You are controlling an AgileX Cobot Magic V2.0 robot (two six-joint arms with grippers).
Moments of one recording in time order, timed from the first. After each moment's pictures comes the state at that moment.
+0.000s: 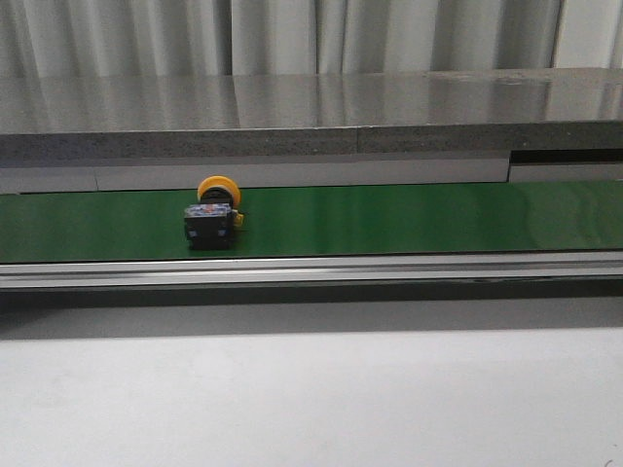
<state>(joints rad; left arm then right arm) 0.00 0.35 -0.21 -0.11 0.00 0.12 0.09 -0.01 0.03 0.03 0.02 -0.01</state>
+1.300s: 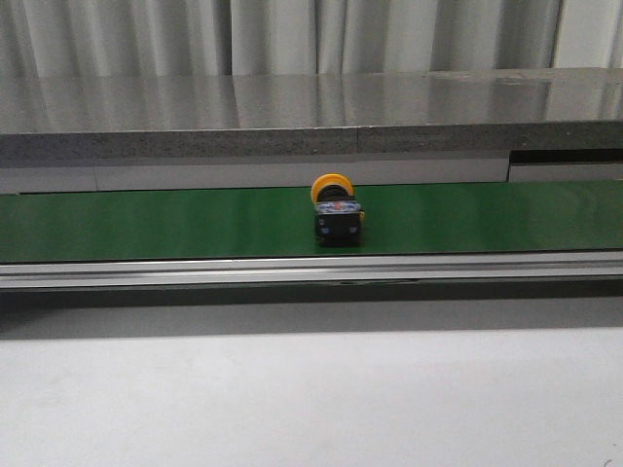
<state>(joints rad) 0.00 0.35 -0.21 -0.11 0.00 0.12 0.09 0.79 -0.78 0.17 0.78 -0.01</state>
